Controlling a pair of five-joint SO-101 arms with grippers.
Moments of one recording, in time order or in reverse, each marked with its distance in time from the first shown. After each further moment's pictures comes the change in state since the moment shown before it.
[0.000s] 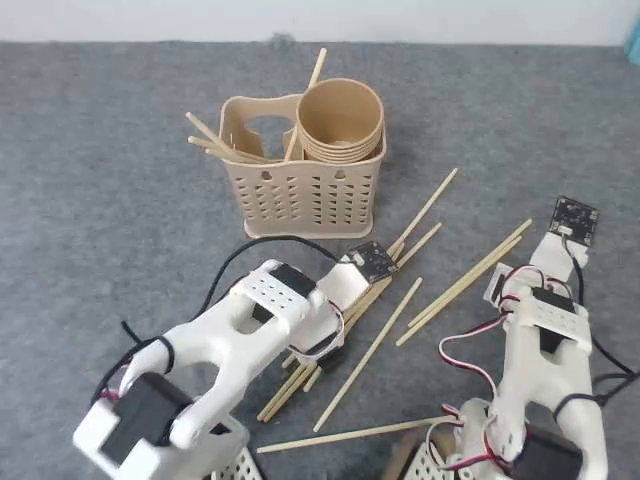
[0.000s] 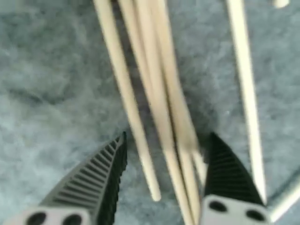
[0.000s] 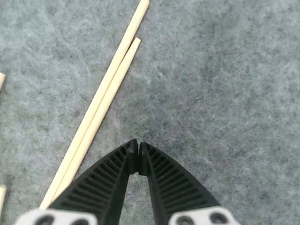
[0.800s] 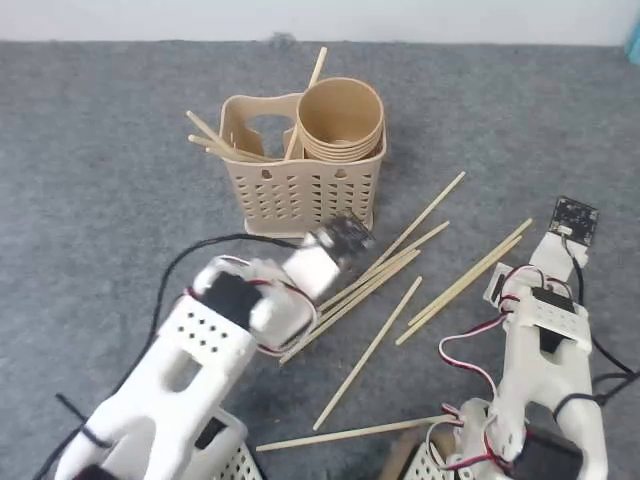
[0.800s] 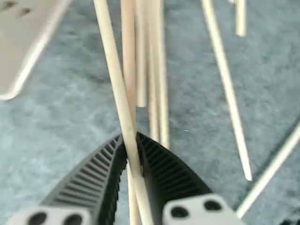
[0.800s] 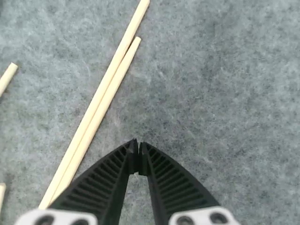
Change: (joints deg) left arm -6.0 -31.4 -1.7 17.1 0.0; right arm 0.0 0.0 0.0 0.0 0.0
